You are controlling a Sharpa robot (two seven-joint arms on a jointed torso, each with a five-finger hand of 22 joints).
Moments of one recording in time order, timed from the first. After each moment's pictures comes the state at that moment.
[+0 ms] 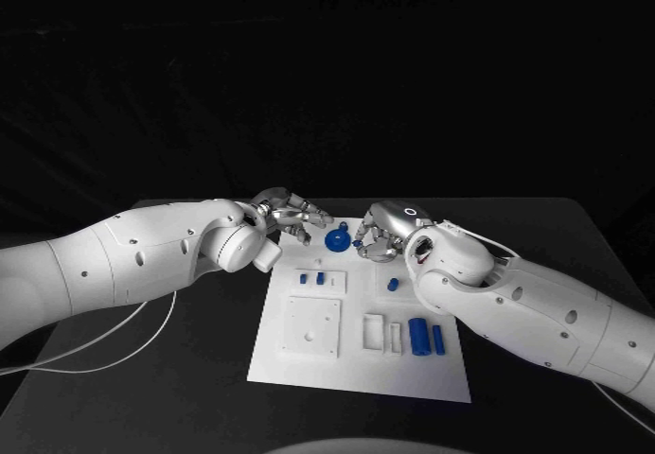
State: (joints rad) left arm 1.29 -0.70 -0.15 1.31 -0.31 -0.25 -0.04; left_hand 1.35 -0.07 0.10 -0.01 0.17 1.03 0.13 0.07 0.06 1.18 0.08 0.06 0.06 1.43 -0.03 0.84 0.41 0.10 1.37 -0.05 0.11 1.24; right arm 0.98 -0.55 0.21 1.43 -1.84 -0.23 -0.40; right_hand 1.16 -0.16 0.43 -0.18 0.59 1.26 0.05 0.06 0.07 1.32 -0.04 1.10 1.23 1.45 -0.09 1.10 1.18 0.05 1.47 -0.11 0.60 1.31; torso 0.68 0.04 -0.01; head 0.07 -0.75
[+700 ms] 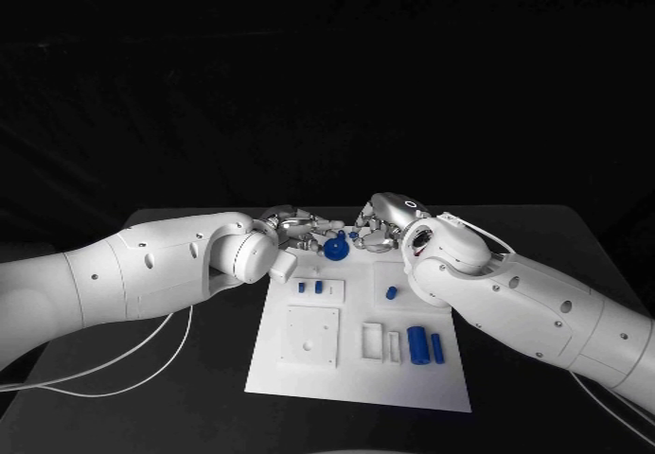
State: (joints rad) left arm 1.29 -0.66 -0.16 1.33 -0.07 -0.32 -0.06; left_hand 1.36 -0.07 0.04 0.01 0.08 1.02 0.13 0.07 0.06 1.18 0.08 0.06 0.06 1.43 -0.03 0.82 0.41 0.10 1.37 -0.05 0.10 1.21; right arm 0.98 -0.52 0.28 1.40 -1.78 -0.22 -0.41; right_hand 1.16 -0.16 0.42 -0.17 0.58 1.26 0.05 0.06 0.07 1.32 -0.04 1.10 1.23 1.45 -0.09 1.10 1.18 0.05 1.46 -0.11 0.60 1.31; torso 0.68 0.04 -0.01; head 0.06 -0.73
